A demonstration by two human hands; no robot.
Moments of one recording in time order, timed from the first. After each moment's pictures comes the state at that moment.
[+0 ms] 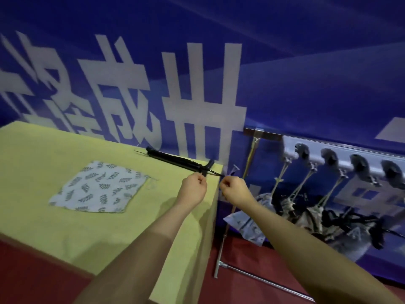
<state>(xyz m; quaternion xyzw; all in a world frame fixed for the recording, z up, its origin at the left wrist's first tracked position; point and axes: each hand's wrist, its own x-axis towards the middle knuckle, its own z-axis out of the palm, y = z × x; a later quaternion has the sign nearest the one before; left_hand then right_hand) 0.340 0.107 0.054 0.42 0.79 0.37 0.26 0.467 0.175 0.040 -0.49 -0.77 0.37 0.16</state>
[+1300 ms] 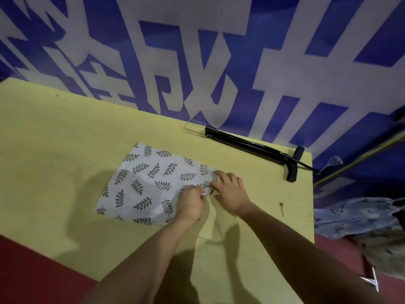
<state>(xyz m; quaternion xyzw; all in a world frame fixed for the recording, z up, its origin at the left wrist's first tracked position) 0.037 0.091 -0.083 0.46 0.84 0.12 0.26 0.154 0.172 -0.107 -0.37 -0.91 0.15 -0.06</state>
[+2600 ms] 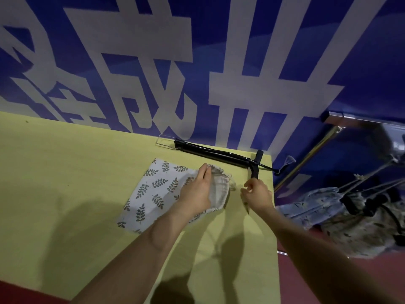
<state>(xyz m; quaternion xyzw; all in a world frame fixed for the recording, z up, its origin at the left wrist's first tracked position) 0.110 0.128 0.002 0.64 0.73 0.04 0.23 0.288 0.203 -0.068 -0.65 -0.69 0.30 0.11</state>
